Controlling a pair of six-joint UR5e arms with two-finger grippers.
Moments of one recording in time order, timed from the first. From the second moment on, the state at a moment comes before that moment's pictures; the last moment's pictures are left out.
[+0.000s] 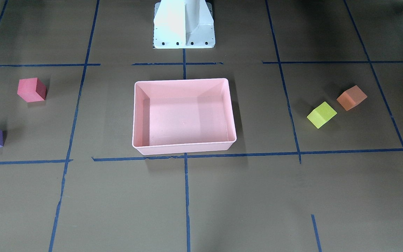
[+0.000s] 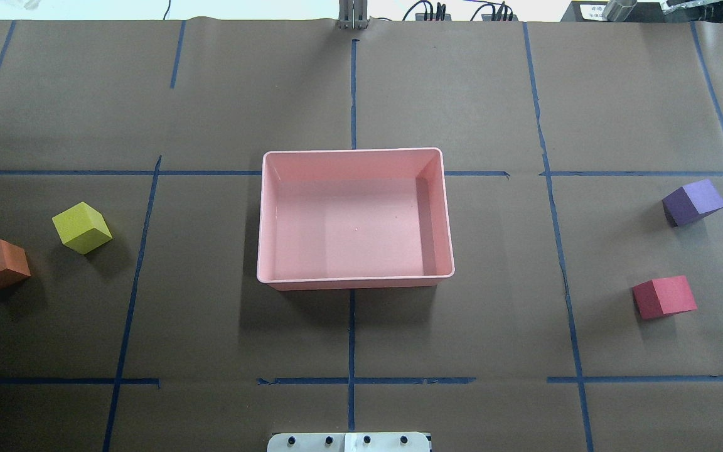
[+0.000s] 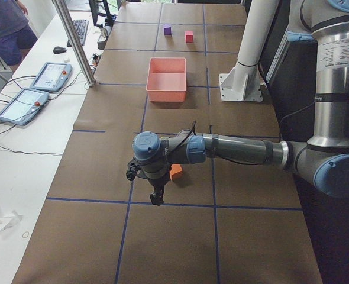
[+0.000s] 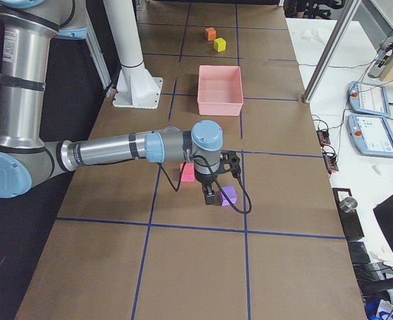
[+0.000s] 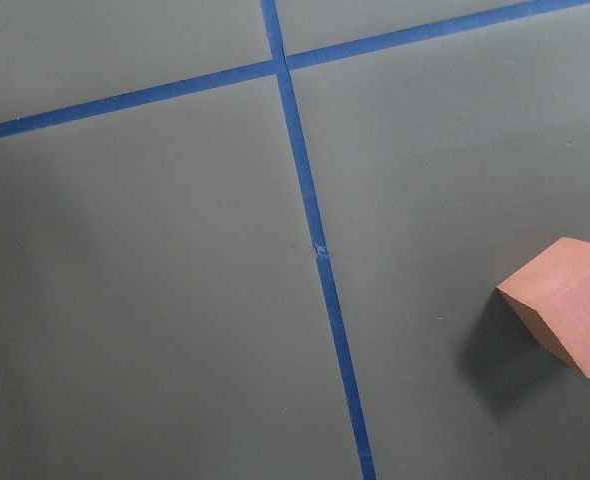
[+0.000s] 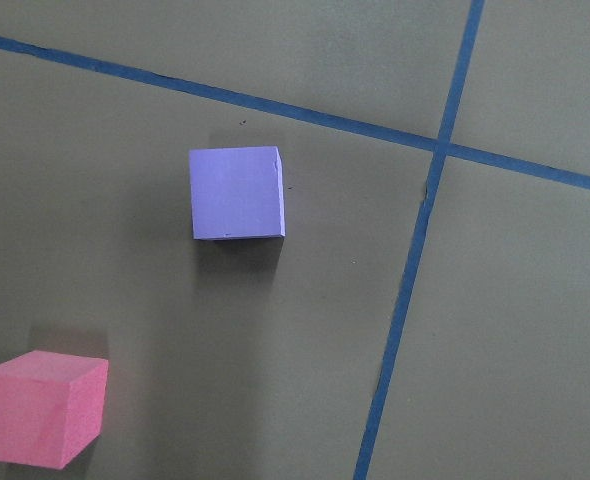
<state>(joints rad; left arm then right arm) -1.53 -1.49 -1.75 -1.37 -2.34 0.27 1.49 -1.75 1.94 -1.65 2.35 -0.10</state>
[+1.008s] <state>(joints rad) -1.53 -1.49 -1.77 -1.36 -2.34 0.27 1.23 -1.57 1.71 -1.28 2.26 0.22</state>
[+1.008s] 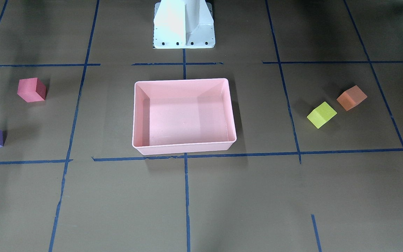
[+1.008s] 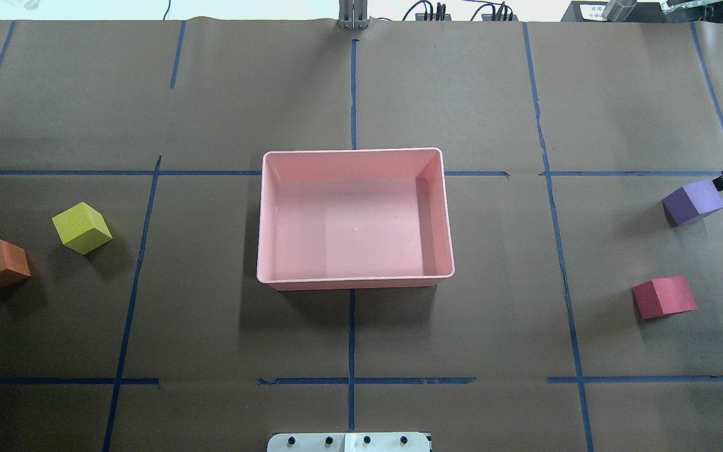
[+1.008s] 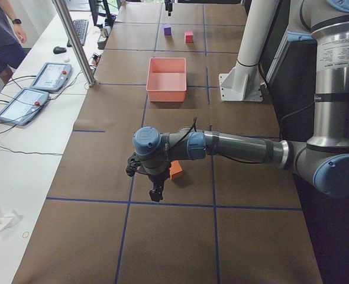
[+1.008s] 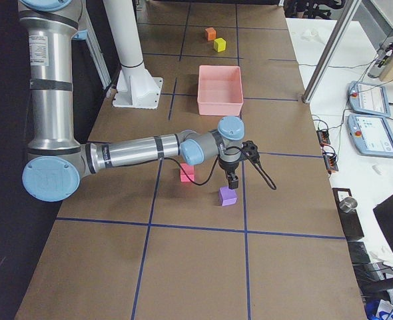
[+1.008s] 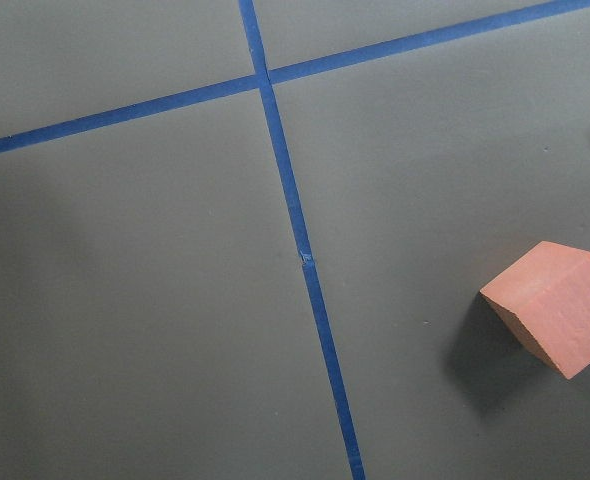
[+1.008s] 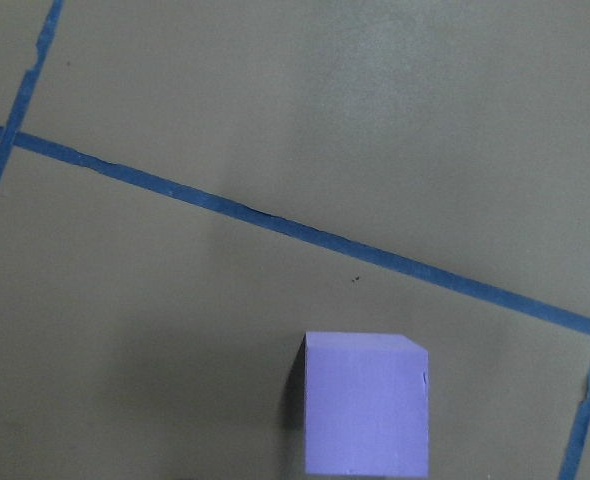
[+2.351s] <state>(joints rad) -1.53 -1.49 -1.78 -1.36 -2.35 0.27 1.10 -1.50 1.51 -1.24 2.17 0.19</state>
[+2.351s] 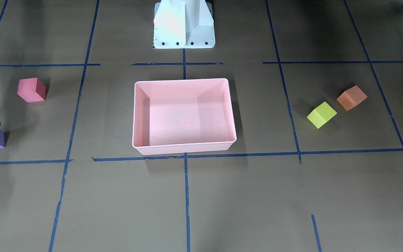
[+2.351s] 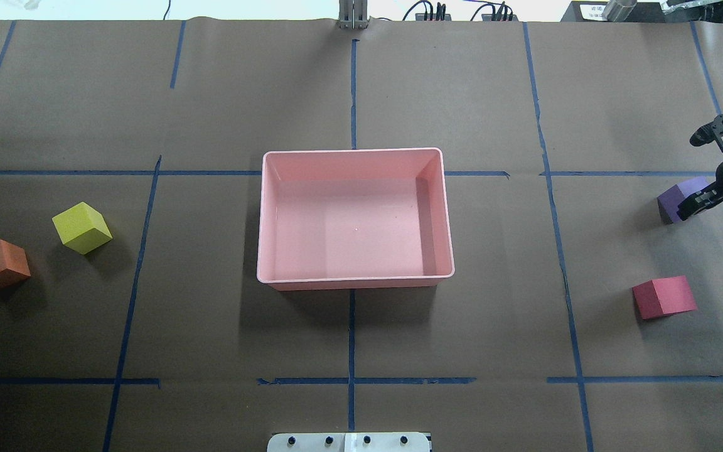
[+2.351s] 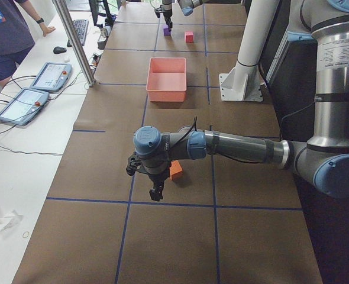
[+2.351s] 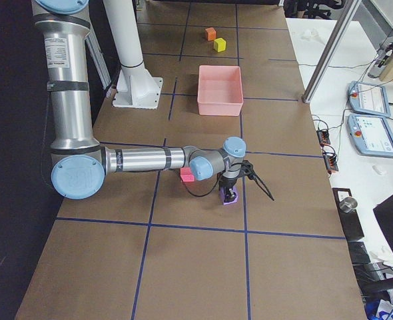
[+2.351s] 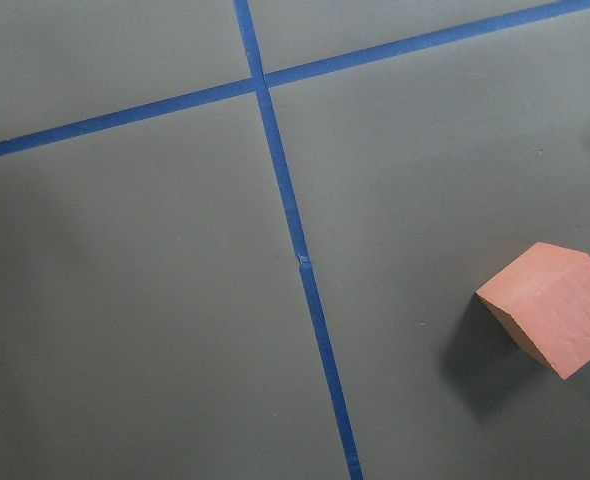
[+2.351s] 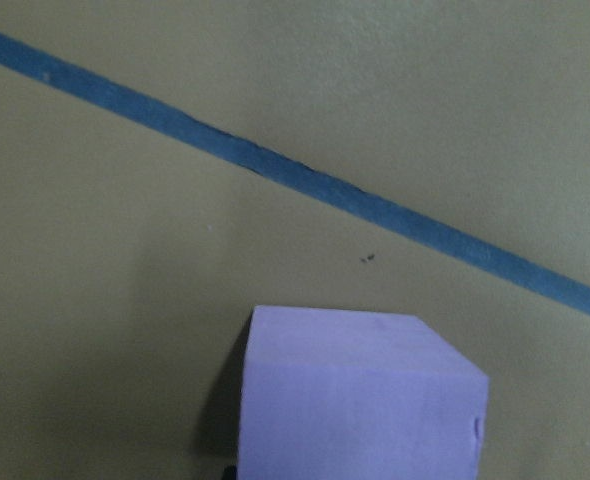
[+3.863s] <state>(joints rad) -1.51 -1.54 -1.83 -1.51 -2.36 0.24 0.60 -0.83 1.79 -1.77 1.94 1.25</state>
